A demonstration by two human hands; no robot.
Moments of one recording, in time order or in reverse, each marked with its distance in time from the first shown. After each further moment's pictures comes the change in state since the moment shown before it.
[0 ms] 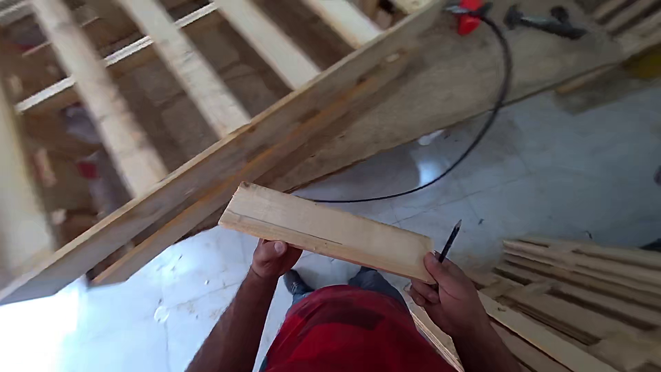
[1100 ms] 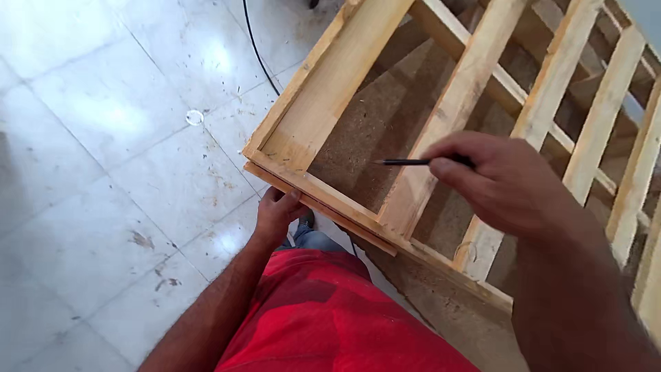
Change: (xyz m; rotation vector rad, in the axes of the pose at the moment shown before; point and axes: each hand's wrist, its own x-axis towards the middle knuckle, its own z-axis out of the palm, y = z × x) left_hand -0.159 0.234 -0.199 -0.039 1.552 0.404; right_hand 0.180 0.091 0.687 -1.903 -1.605 -0.811
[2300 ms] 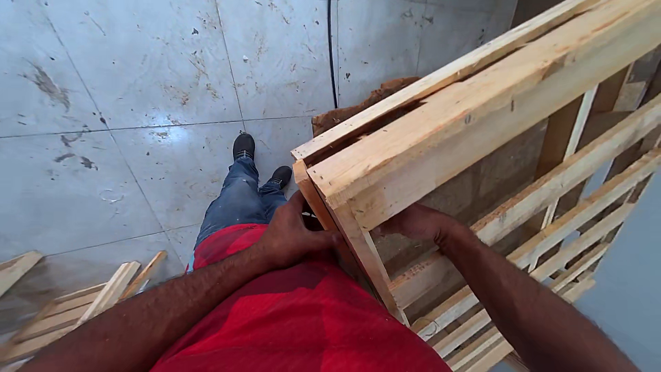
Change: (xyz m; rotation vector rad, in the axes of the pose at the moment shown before) left_hand -0.005 0.013 -0.005 0.154 -0.026 -0.088; right_hand 0.165 0.051 0.150 0.620 -1.177 0.392
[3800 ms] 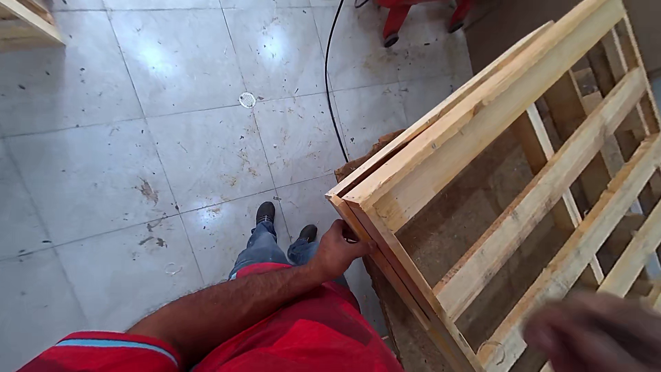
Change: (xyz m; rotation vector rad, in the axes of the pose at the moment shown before) left_hand 0.005 -0.010 -0.001 -0.025 -0.012 -0.051; right_hand -0.183 -0.036 0.168 -0.022 0.911 -0.828
